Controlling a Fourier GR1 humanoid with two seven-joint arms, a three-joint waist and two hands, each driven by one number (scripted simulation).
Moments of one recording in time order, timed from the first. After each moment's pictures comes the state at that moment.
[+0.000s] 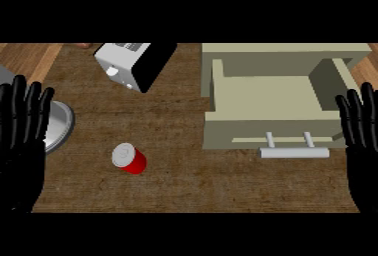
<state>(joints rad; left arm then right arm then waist) -0.01 0.09 -0.01 -2.10 -0.01 0.05 -0.02 0.03 -0.05 -0.02 -2.10 0.01 0.00 0.01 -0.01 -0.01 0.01</state>
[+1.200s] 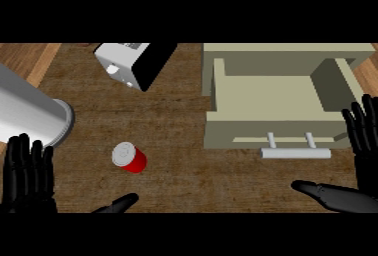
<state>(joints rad) 0.27 0.00 -0.36 -2.28 -0.44 0.60 0.47 0.08 -0.06 -0.11 -2.06 -0.03 -0.02 0.18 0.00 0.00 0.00</state>
